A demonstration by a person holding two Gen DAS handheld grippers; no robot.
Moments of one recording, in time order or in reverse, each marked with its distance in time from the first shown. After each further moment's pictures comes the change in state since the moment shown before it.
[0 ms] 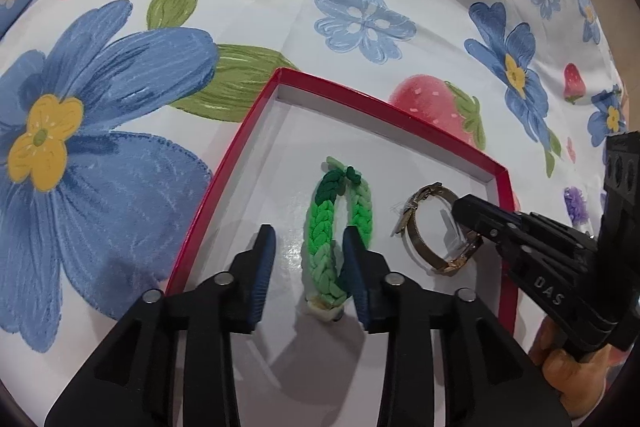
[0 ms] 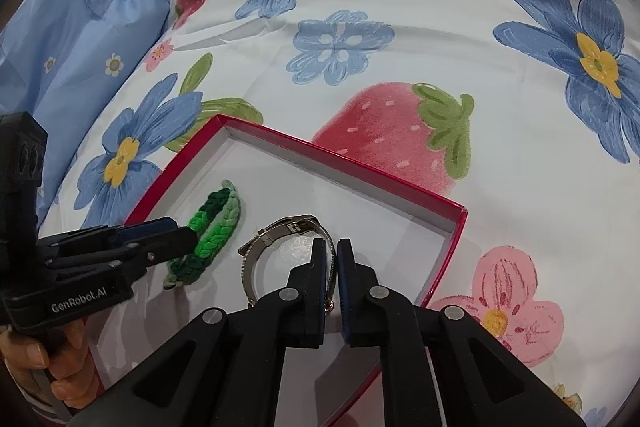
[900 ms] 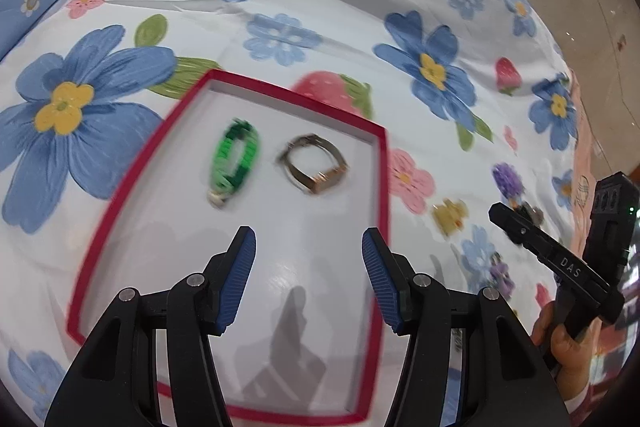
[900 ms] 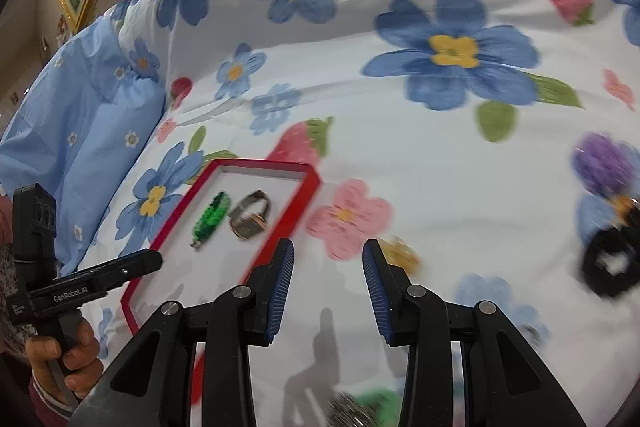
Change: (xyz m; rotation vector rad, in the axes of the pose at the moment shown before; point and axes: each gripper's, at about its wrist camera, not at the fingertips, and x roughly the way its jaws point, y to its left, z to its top) left arm -0.084 -0.065 -0.070 0.029 -0.096 -0.115; right arm -0.149 -0.075 -0.086 0.193 -0.211 -0.004
